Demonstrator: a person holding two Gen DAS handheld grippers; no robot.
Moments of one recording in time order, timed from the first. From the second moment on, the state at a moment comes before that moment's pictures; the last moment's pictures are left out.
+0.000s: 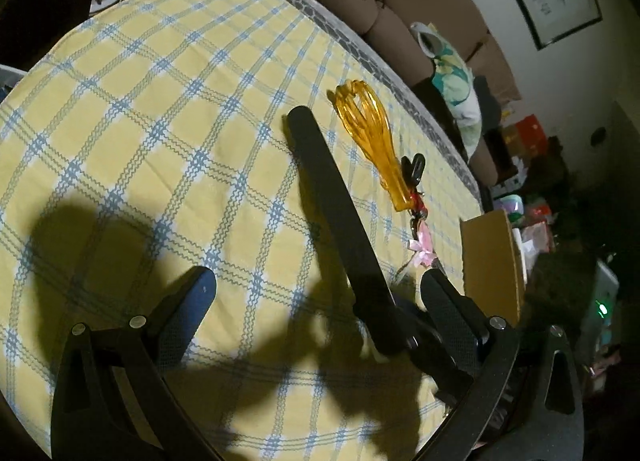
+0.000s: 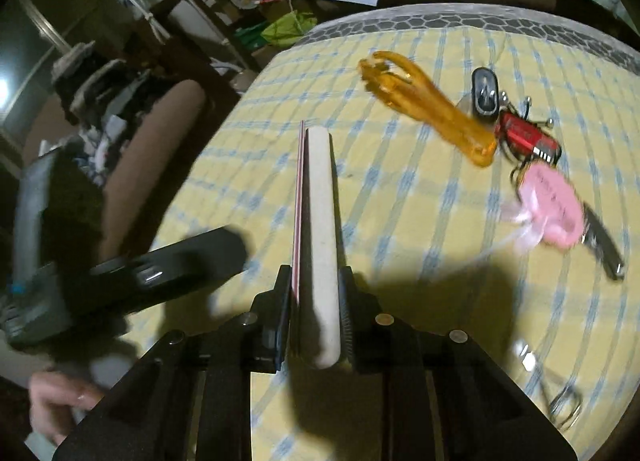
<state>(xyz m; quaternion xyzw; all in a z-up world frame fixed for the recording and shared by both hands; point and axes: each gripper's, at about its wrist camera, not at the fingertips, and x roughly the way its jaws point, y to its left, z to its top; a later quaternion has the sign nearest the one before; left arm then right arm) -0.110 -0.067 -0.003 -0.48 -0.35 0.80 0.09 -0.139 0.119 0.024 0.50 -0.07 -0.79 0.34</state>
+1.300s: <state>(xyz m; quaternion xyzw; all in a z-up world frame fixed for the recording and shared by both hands) -0.104 -0.118 0.028 -0.39 -0.47 0.78 0.17 -0.111 0.135 0.012 0.52 -0.15 -0.80 0.26</state>
